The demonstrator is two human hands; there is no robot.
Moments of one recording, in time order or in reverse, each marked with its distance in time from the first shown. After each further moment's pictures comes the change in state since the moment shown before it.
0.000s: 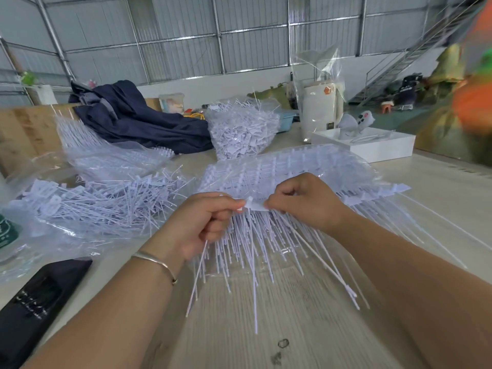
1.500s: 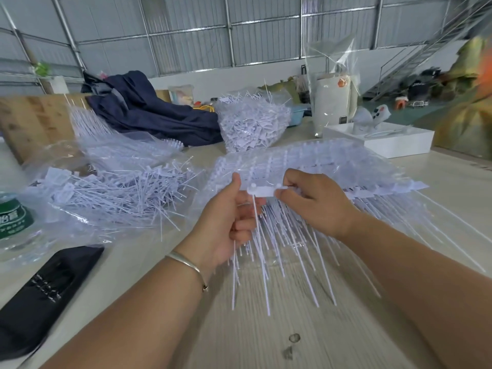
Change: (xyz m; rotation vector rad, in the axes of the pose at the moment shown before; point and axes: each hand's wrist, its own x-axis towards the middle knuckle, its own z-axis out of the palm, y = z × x) left_hand 0.004 -0.015 0.026 -0.348 0.139 -0.153; right_hand -0.004 0.004 0.009 -0.326 0.060 -0.189
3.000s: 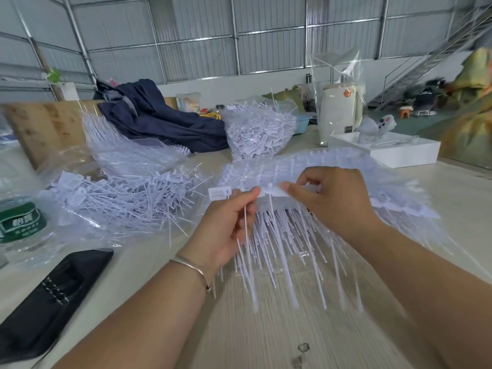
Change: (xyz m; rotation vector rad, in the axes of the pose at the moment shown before) left_hand -0.002 0.004 -0.008 -0.035 -0.038 0.168; right_hand 0.004 -0.012 -0.009 -0.090 0.312 0.105
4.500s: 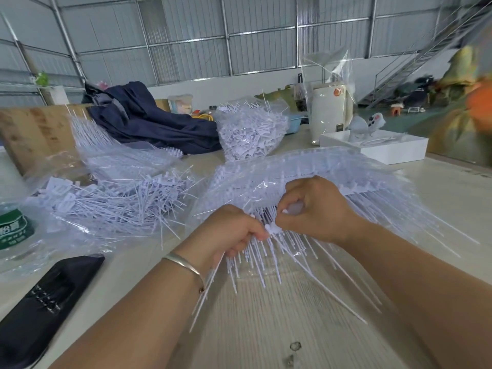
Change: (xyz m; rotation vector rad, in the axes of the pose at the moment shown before) left_hand 0.002 0.004 0.007 0.759 -0.011 -0.150; right_hand -0.007 -0.001 0.000 0.133 -0.281 -0.145
